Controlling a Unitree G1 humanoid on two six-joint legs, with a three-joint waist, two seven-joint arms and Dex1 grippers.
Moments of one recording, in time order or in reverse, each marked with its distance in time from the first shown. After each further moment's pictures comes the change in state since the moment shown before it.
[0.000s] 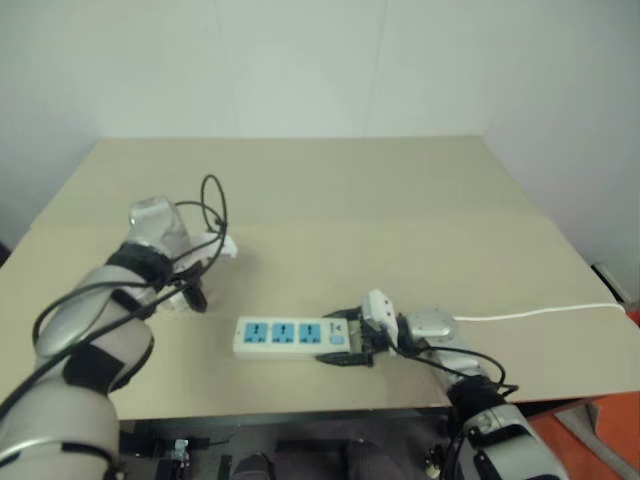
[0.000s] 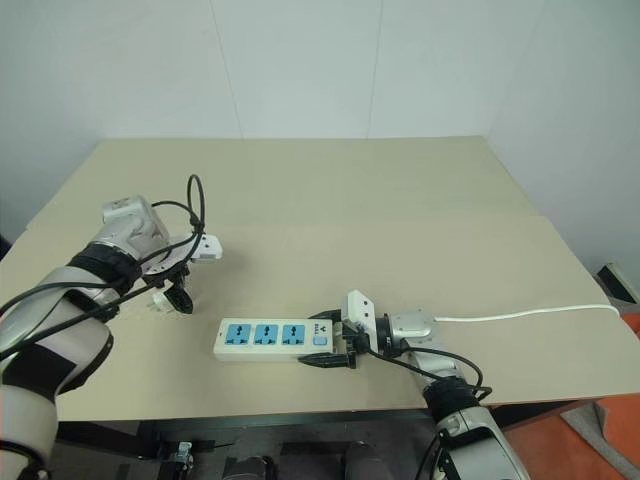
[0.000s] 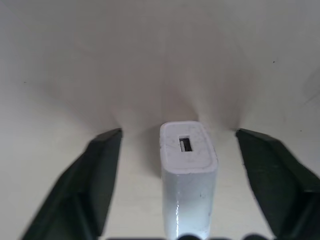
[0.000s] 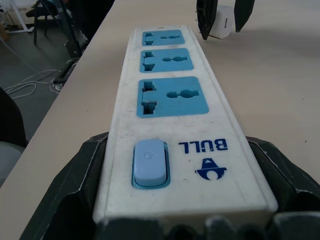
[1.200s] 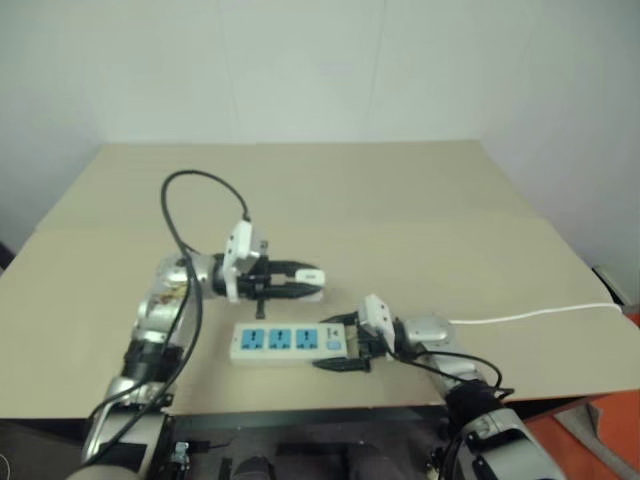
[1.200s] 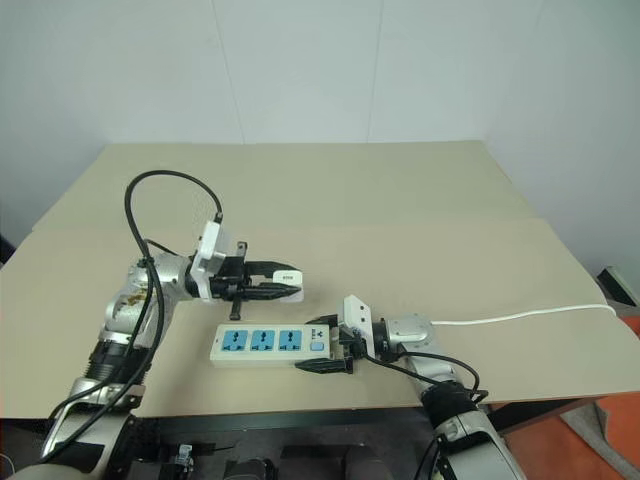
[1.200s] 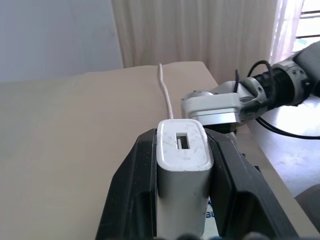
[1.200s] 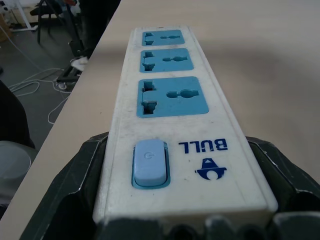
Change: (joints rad) left arm 0.610 -0.240 0.776 -0.746 -0.769 -0.433 0.066; right arm 0.014 0.013 0.017 -0.004 -0.021 0.001 -0.002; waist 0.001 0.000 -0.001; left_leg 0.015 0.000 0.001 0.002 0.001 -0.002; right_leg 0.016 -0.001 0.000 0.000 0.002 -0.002
